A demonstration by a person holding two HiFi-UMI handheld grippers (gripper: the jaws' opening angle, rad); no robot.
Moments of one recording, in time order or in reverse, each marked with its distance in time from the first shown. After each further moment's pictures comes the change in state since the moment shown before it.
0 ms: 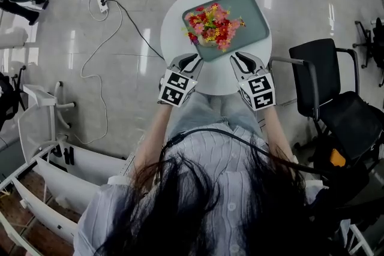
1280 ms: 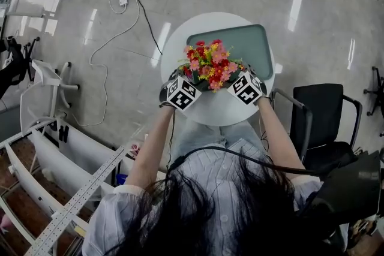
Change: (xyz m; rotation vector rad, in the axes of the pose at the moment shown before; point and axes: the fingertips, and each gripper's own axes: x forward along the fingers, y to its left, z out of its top) left arm 0.093 0.049 -0.040 0.066 0.311 0.086; right arm 0.133 -0.041 -0.041 -0.407 0.274 0.435
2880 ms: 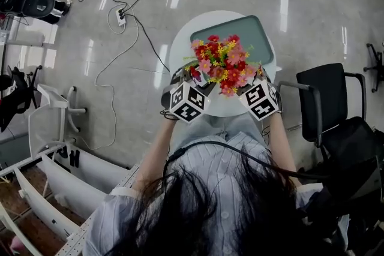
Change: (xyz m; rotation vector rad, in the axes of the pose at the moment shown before) left arm -0.119 -0.041 0.063 0.280 -0.160 0.044; right arm -0.113 0.060 0.063 0.087 -0.131 -0.288
